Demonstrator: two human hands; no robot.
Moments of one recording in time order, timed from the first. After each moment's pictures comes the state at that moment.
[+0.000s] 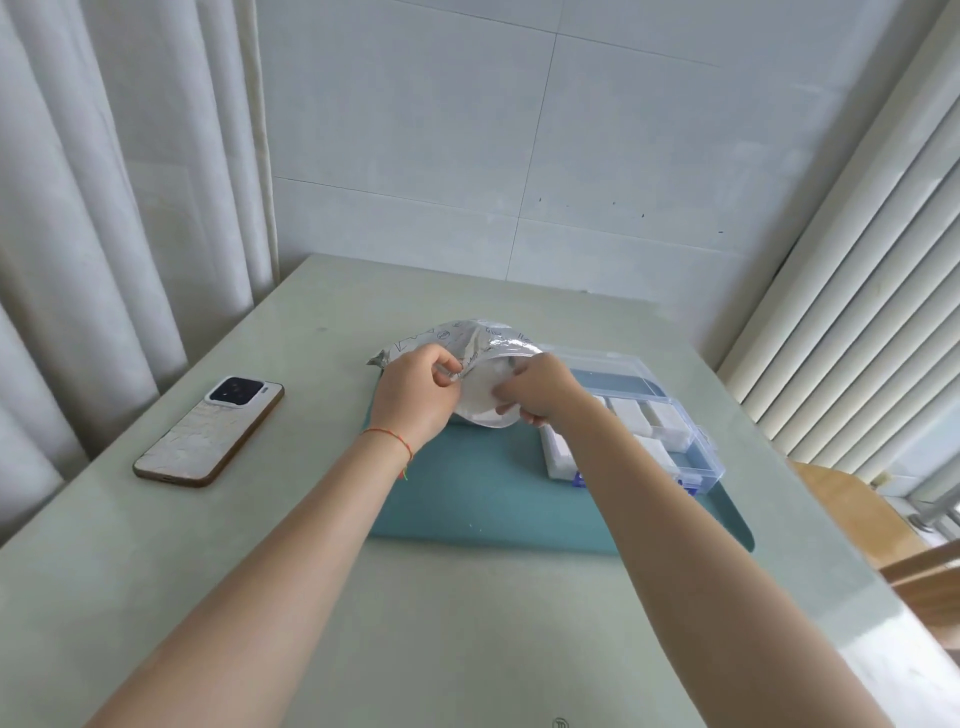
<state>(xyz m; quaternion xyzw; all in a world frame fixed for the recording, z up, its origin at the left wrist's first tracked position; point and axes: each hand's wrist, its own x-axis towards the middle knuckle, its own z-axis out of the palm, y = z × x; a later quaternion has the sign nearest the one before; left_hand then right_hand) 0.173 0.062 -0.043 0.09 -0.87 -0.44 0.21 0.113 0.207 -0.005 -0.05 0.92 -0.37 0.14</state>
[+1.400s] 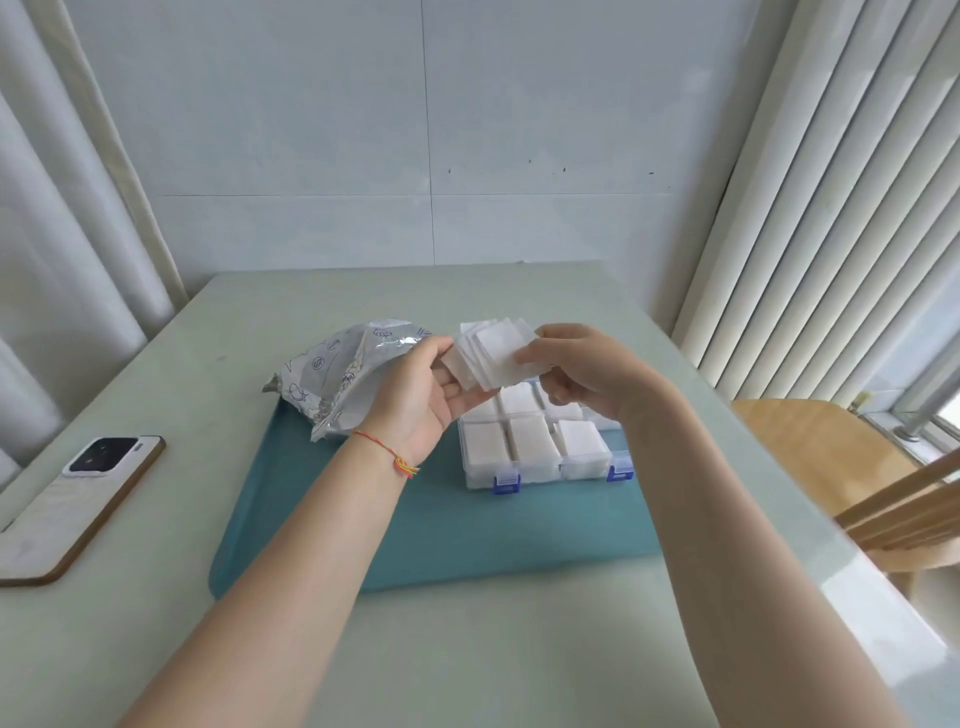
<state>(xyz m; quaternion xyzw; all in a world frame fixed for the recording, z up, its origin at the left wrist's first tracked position) 0.128 0.170 -0.016 0.08 -0.47 -0.88 -0.03 0.072 0.348 -0.004 -0.11 0.76 -0.62 0.16</state>
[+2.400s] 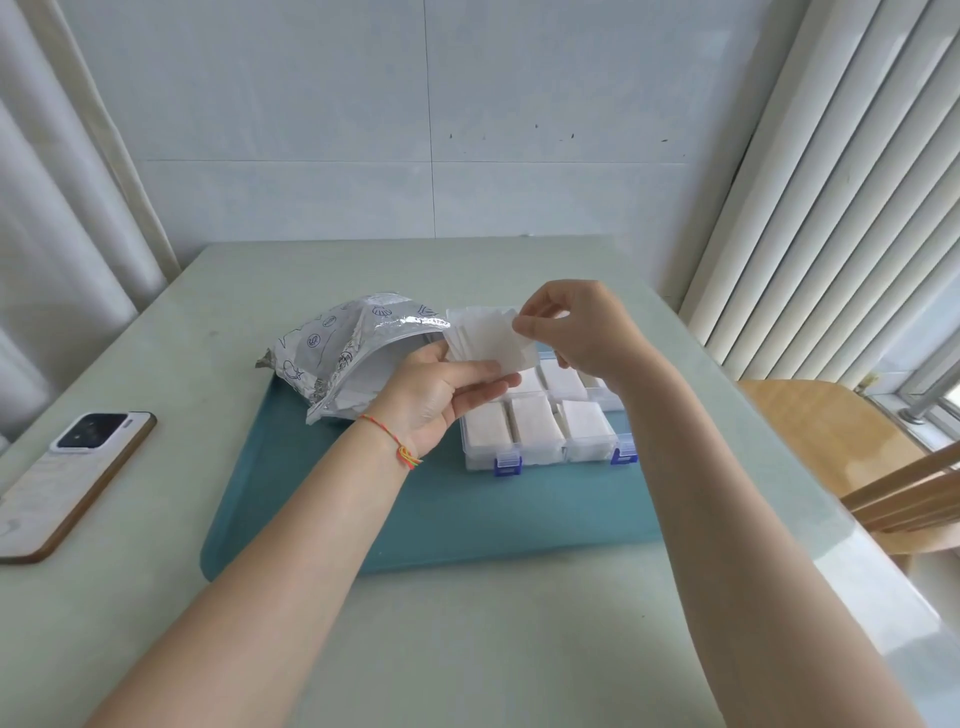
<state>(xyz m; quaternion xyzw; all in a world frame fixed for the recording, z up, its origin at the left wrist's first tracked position) 0.130 0.176 -0.031 0.06 -0.52 -0.85 -0.07 0.082 0.338 0.012 -0.13 0.88 -0.45 -0.03</state>
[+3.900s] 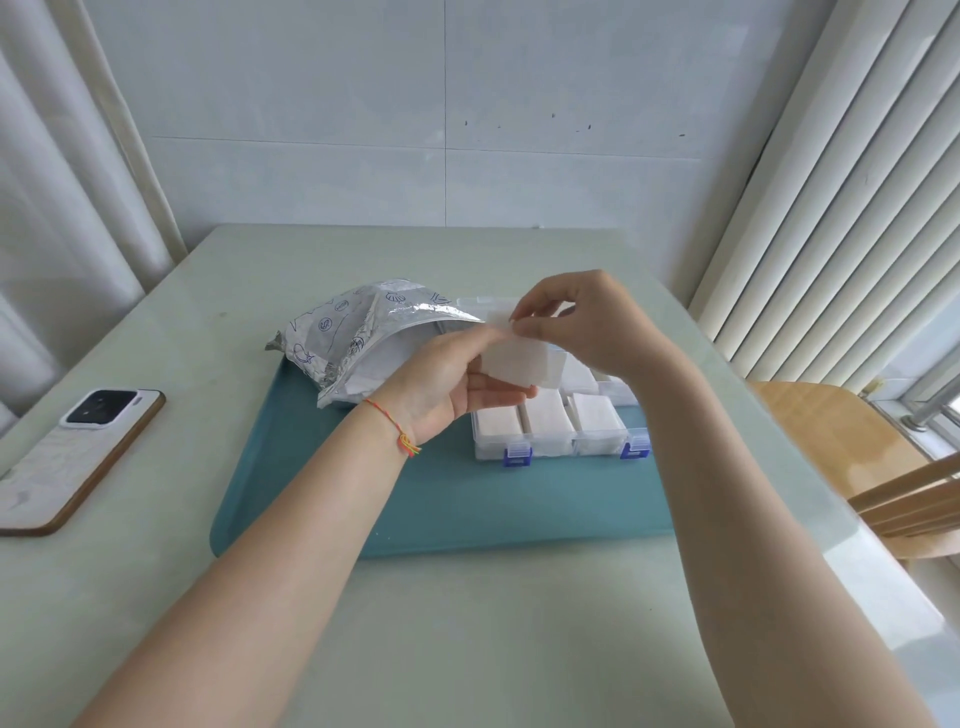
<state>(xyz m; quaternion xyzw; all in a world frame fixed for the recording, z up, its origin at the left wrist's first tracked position) 0.134 0.171 -0.025 0.01 -0.57 -0.81 -0.12 0.082 0.336 0.012 -0.23 0.89 -0.39 -0.04</state>
